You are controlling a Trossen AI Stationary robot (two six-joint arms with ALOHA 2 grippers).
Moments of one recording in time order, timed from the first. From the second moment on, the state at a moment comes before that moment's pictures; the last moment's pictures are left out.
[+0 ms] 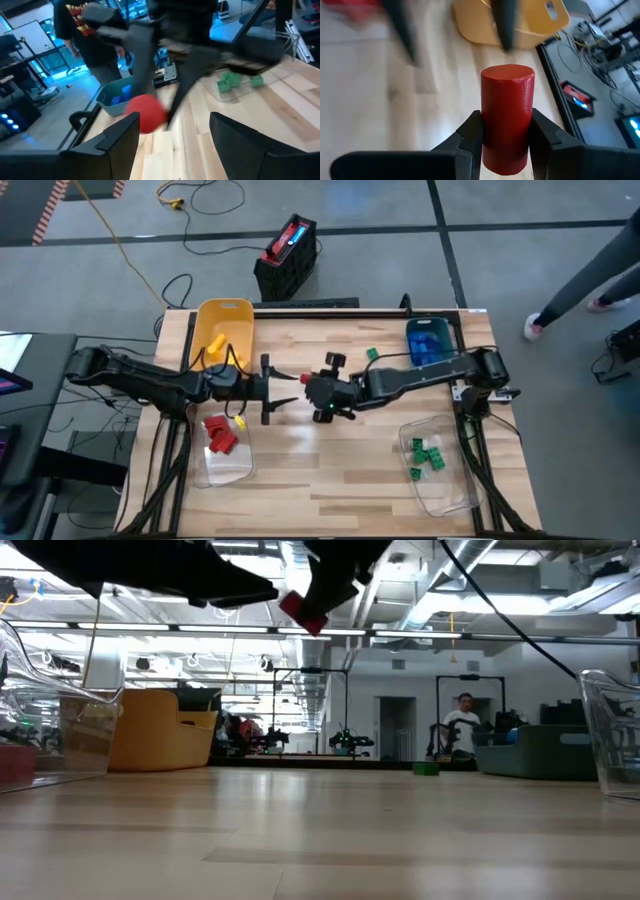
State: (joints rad) left arm -0.05 1.12 0.52 0.54 -0.16 0.34; right arm 0.15 1.84 1.59 -0.57 0.61 -0.03
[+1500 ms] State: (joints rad) left arm -0.16 0.90 0.63 0.08 -0.28 0.26; right arm 0.21 1.80 1.59 -0.85 0.59 0.22
